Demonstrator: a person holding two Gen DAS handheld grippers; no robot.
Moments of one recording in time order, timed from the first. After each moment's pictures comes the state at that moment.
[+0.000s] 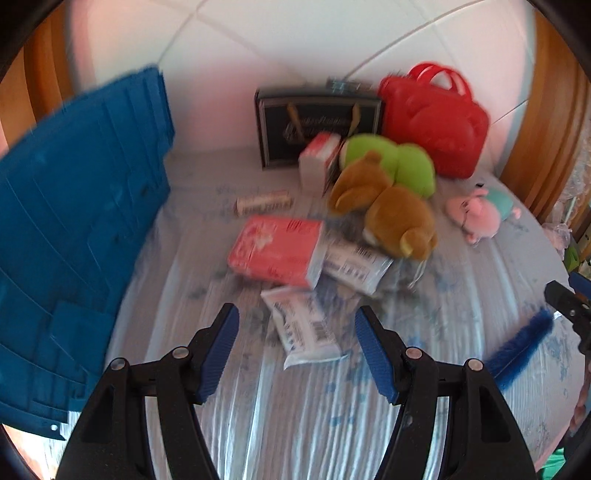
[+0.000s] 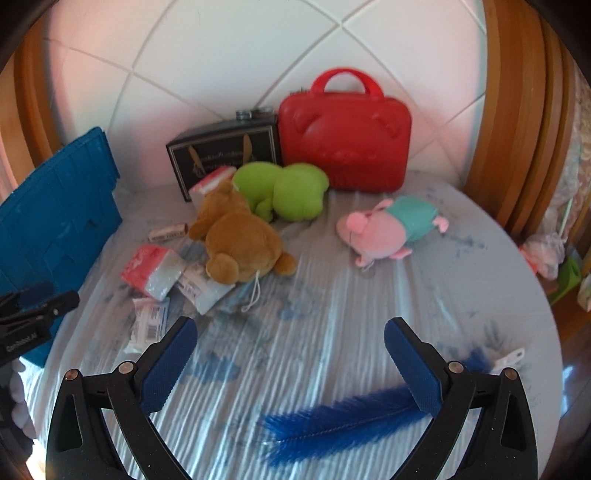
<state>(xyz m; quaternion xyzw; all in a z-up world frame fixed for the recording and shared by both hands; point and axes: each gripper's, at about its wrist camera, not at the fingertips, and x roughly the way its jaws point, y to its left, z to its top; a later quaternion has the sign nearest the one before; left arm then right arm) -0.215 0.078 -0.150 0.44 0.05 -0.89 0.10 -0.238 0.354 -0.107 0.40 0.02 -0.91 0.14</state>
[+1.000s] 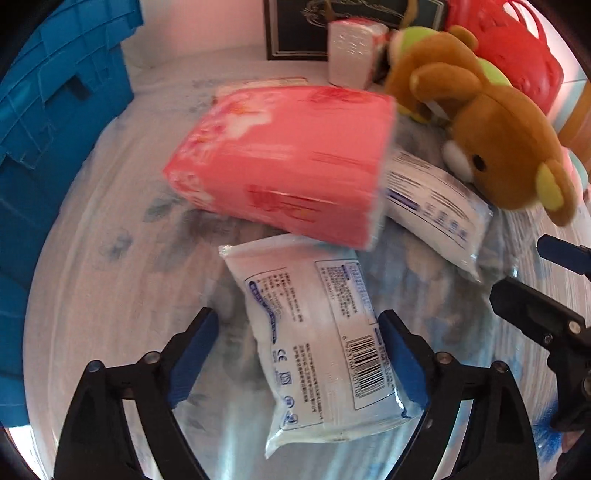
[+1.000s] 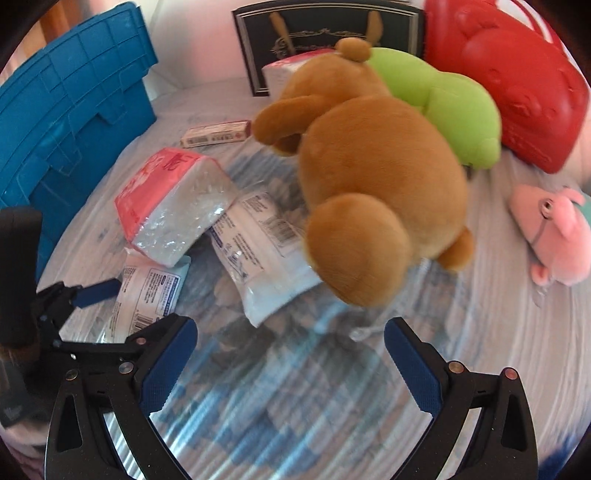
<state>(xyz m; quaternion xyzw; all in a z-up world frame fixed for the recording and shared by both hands) -0.295 0.052 -0.297 0.54 0.08 -0.83 0.12 -0.345 0.220 -0.243 0.50 0.10 -0.81 0.28</state>
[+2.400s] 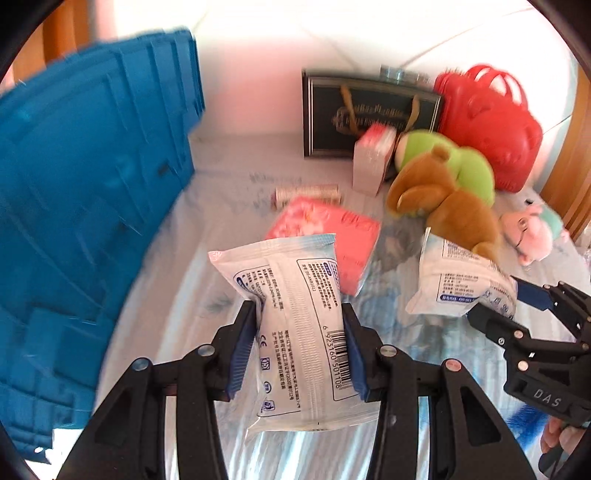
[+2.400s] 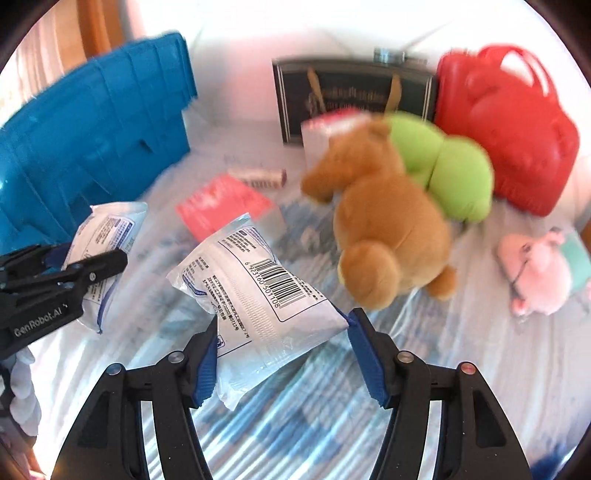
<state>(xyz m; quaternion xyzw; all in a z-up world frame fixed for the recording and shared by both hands) -0.242 0.036 -0.177 0.42 0.06 -0.89 0.15 -0.300 0.226 -0.183 0.42 0.10 -0.85 0.30</state>
